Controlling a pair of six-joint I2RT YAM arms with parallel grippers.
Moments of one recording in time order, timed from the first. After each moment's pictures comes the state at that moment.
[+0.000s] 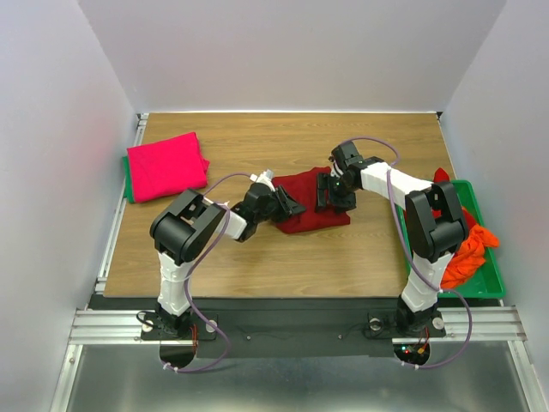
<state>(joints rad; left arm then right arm) -0.64 1.96 0.79 0.75 0.24 -1.07 0.38 1.87 1.29 -0.60 -0.22 0.38</state>
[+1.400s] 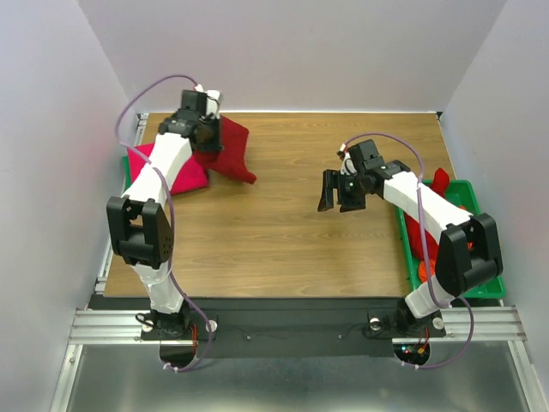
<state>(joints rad) -0.22 1.79 1.66 -0.66 0.05 -0.10 0.38 1.57 1.19 -0.67 -0.31 0.36</state>
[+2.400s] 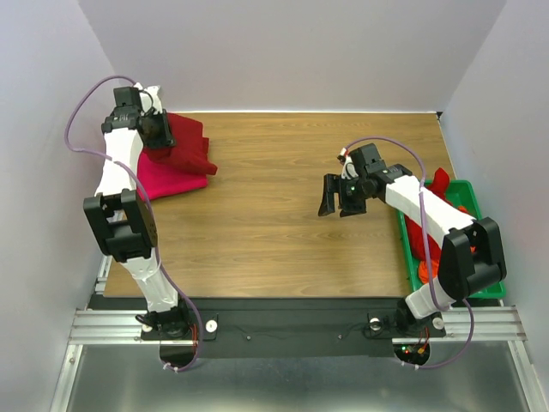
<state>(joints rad) 0.17 1.86 1.78 -0.72 0.30 0.02 0.38 1.53 1.15 -0.67 -0.35 0.35</state>
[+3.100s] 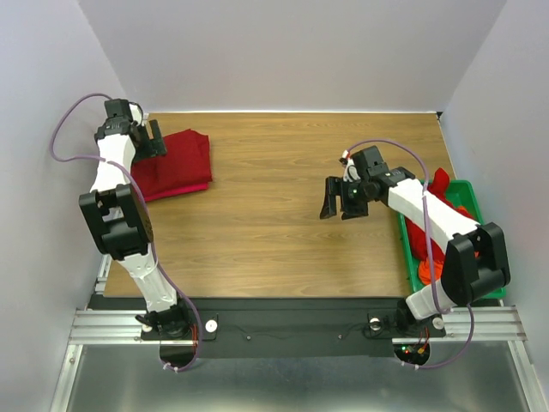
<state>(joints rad) 0.26 1.90 1.69 -0.67 0.08 -0.05 0.38 1.49 1.12 -0.68 -0.35 0.36</state>
